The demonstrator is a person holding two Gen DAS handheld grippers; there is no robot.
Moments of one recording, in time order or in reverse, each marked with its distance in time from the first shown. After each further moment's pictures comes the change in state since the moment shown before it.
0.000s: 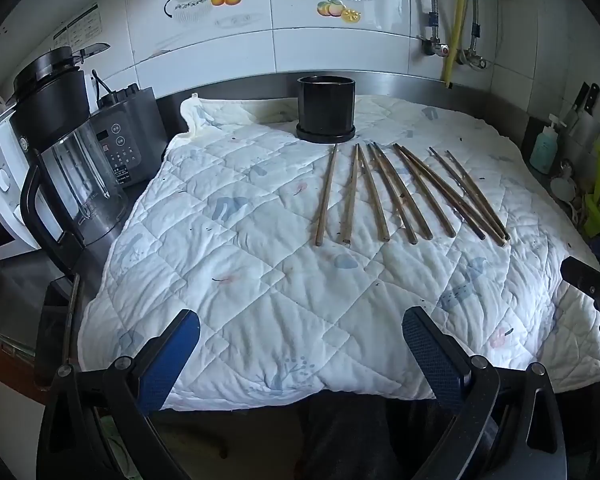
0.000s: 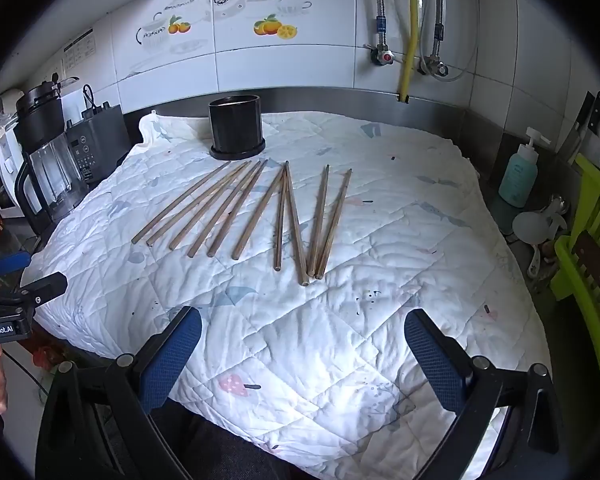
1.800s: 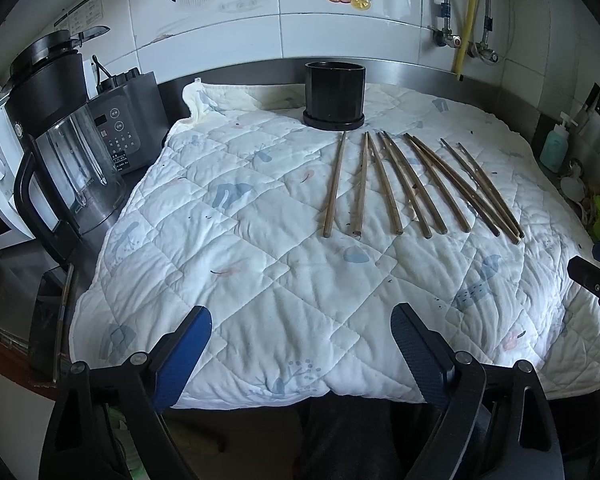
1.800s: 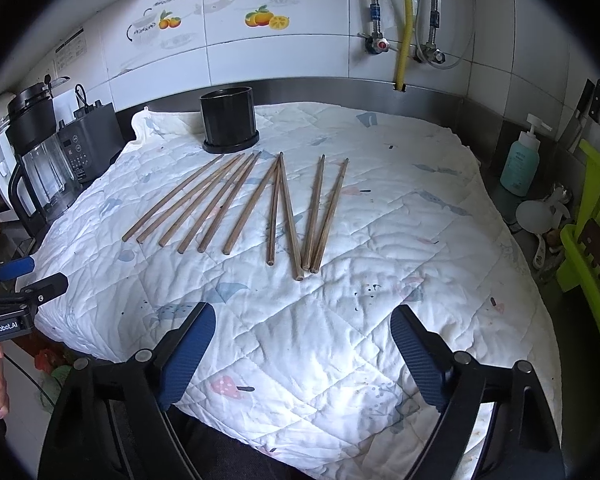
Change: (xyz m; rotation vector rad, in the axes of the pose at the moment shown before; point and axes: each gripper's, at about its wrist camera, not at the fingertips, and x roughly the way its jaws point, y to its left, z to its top) left arm 0.024 0.007 0.000 -0.027 0.044 0.012; right arm 0.014 -0.006 -0.001 0.021 0.023 0.004
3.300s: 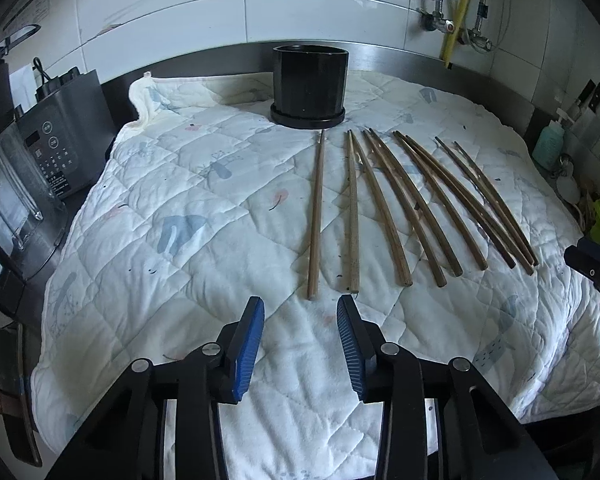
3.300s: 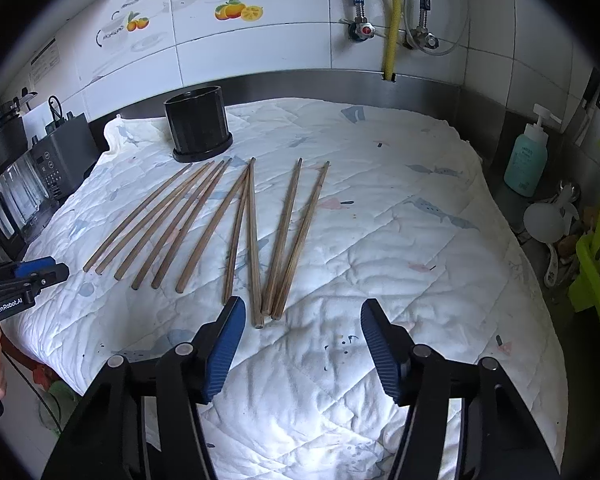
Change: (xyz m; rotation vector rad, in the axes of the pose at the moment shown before) left arm 0.082 -0.002 0.060 0.059 0.059 -0.115; right arm 0.043 -0.030 0.028 0.037 0.023 -0.006
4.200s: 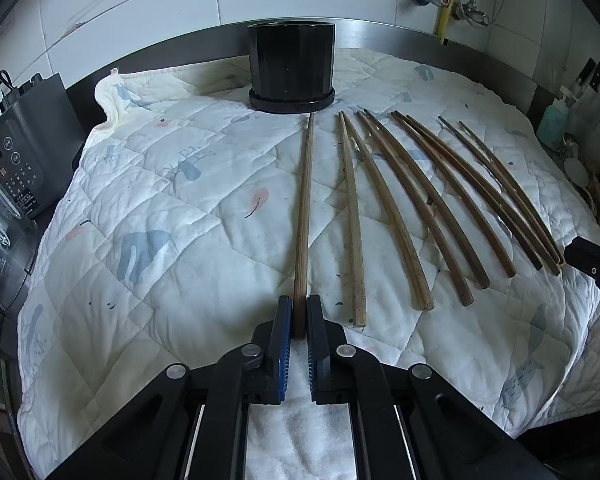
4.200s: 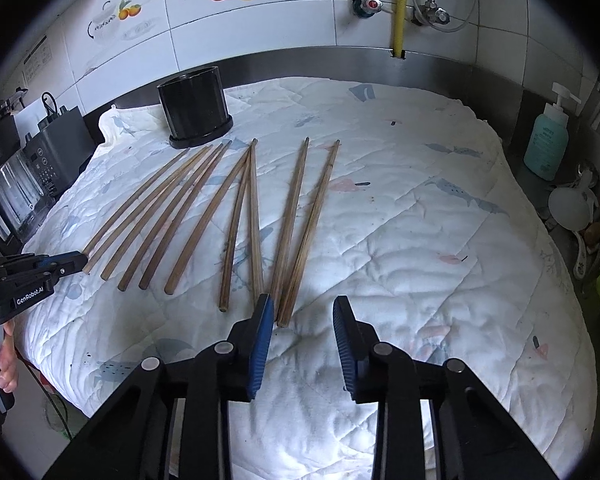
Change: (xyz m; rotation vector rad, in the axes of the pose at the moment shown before) left arm 0.051 -0.005 0.016 0.052 0.041 -0.011; right arm 0.032 0.003 -0.003 0.017 0.051 0.026
